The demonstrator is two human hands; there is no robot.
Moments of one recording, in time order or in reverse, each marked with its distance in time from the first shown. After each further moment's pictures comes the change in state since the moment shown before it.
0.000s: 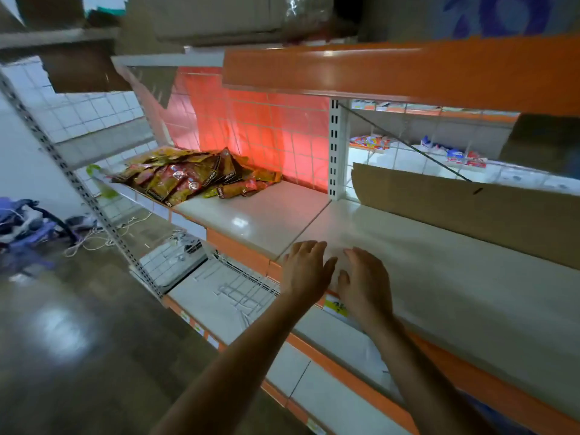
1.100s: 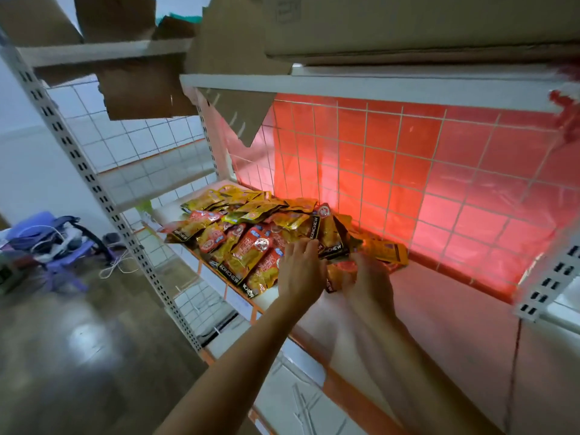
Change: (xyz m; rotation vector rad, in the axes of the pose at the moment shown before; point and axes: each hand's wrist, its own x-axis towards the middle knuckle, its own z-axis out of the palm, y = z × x) left_hand 0.241 -0.326 -0.068 0.024 0.108 -0.124; right_hand 0.273 -0.229 0.225 0.146 -0.064 -0.010
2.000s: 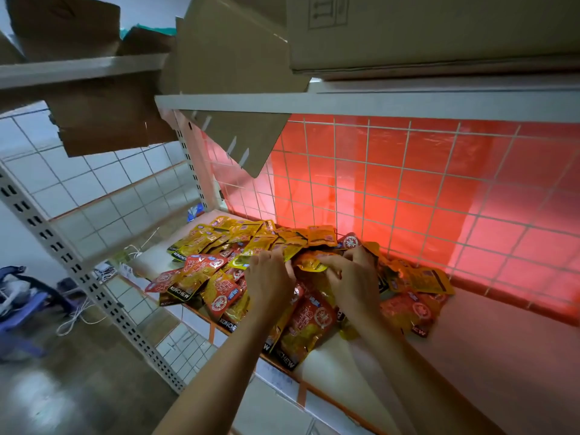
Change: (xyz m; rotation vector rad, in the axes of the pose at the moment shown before) left_hand 0.109 -0.129 -0.020 0.078 0.060 -0.095; right_hand 0.087 -0.087 0.080 -0.016 0.229 -0.070
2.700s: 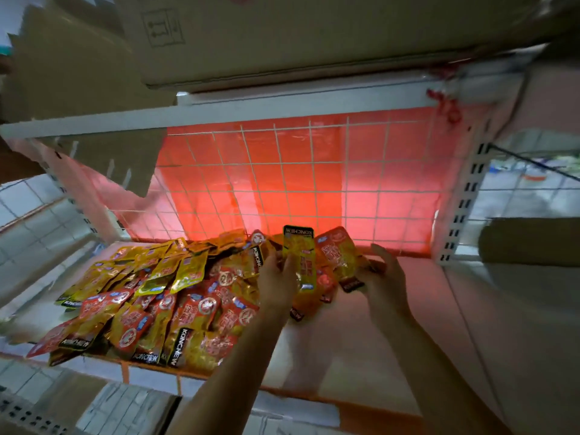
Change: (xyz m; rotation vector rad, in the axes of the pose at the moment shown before) left_hand -0.066 0.136 0.033 -1.018 -0.261 -0.059; right_hand -0.069 0.110 -0.118 0.945 0.442 0.661
